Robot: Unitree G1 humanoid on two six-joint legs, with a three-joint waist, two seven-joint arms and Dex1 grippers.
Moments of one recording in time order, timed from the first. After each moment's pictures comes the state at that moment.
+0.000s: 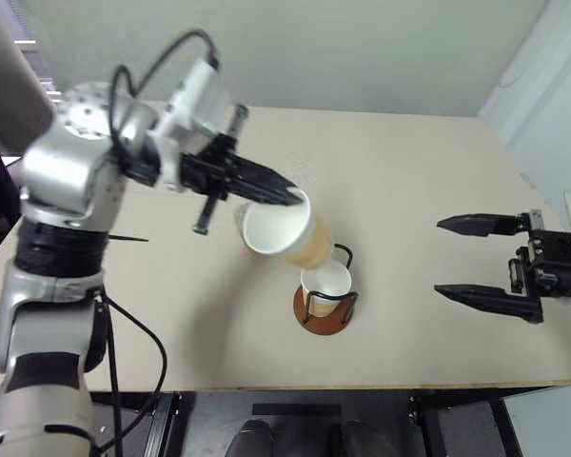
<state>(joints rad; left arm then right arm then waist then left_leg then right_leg) -1.11 0.79 -0.24 0.07 -0.58 0.39 -1.57 -0.17 -1.03 -0.49 -0.52 0.92 0.65 1.16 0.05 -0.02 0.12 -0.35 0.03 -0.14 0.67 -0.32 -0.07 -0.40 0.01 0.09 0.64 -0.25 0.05</state>
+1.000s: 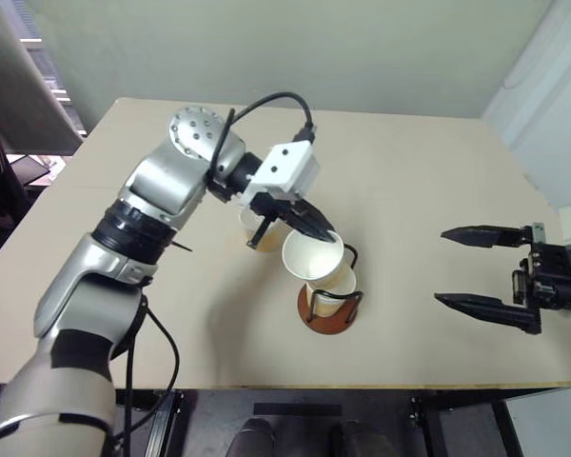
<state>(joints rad) -1.22 0.66 -0.50 0.25 -0.41 0.15 -1.58 -0.06 -1.03 -0.53 -0.57 0.90 0.64 1.12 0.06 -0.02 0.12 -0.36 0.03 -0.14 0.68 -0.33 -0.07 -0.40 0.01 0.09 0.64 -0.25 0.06</state>
